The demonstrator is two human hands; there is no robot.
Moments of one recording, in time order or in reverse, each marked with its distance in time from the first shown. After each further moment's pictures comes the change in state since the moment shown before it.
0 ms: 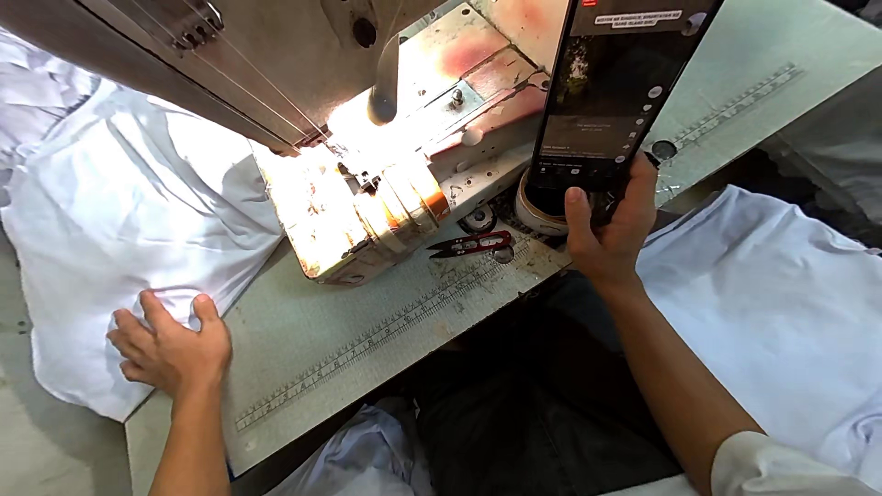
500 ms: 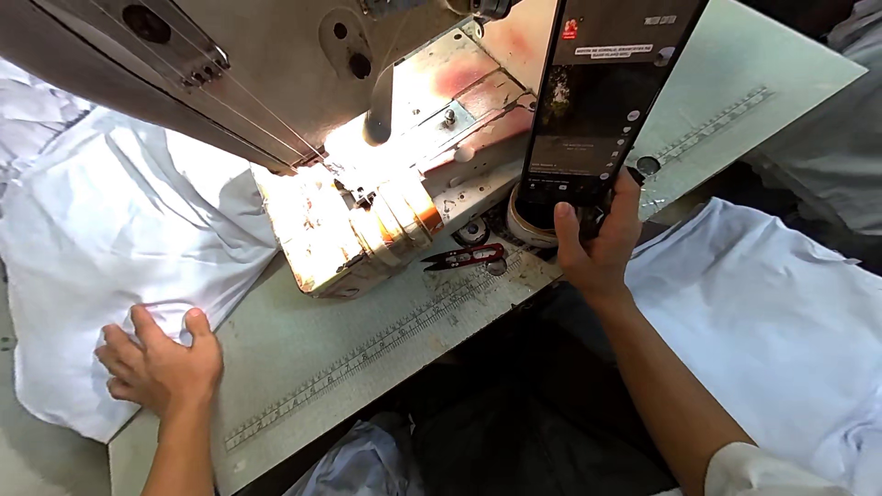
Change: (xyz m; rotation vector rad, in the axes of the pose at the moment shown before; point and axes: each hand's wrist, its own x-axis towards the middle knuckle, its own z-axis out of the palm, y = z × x) left_hand 0.000 0.002 0.000 -0.012 0.011 -0.009; right_hand -0.001 0.000 0.002 0.008 0.006 0.019
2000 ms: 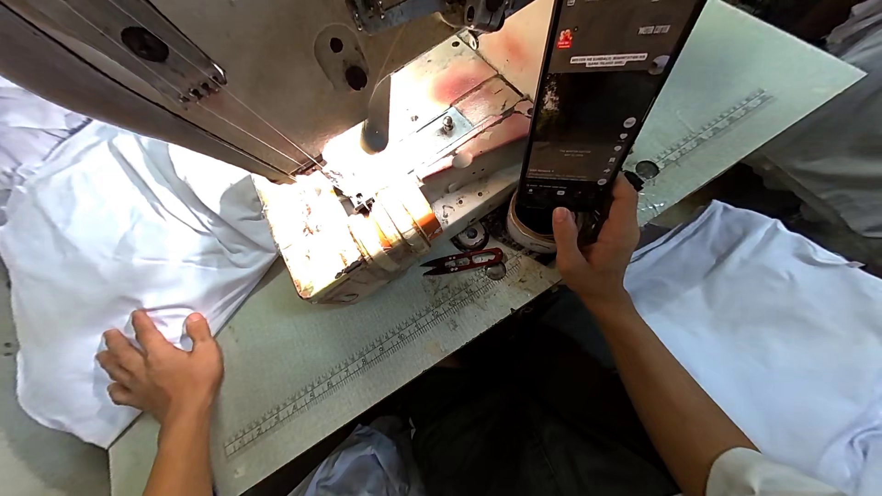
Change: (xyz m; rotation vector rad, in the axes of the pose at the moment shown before) left_hand -0.001 0.002 -0.002 -0.001 -0.007 -0.007; right_hand -0.001 0.000 0.001 0.001 0.007 -0.006
